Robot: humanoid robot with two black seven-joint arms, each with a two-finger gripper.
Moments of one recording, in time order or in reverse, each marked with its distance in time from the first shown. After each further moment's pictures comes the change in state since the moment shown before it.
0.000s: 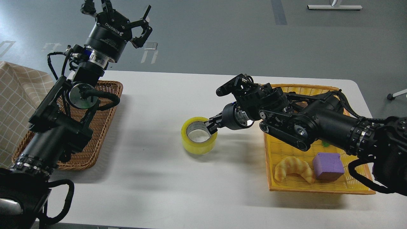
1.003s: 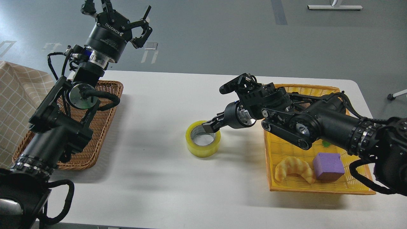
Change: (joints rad) left arm 0.002 -0.001 0.001 0.000 0.000 0.000 0.000; right arm 0.009 -0.040 0.013 0.012 0.040 0.000 0.000
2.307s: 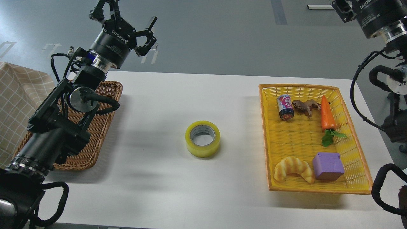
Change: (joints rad) left arm 0.001 0.037 0.076 0.004 0.003 0.000 0.014; right arm -0.427 -0.142 1.560 0.210 0.564 0.000 0.001
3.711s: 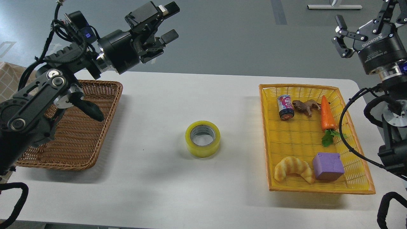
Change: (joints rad) left arm -0.015 0.272 0.180 -0.394 0.749 0.027 -0.005; right arm -0.183 -0.043 -0.045 -0.031 0.352 0.000 -0.013
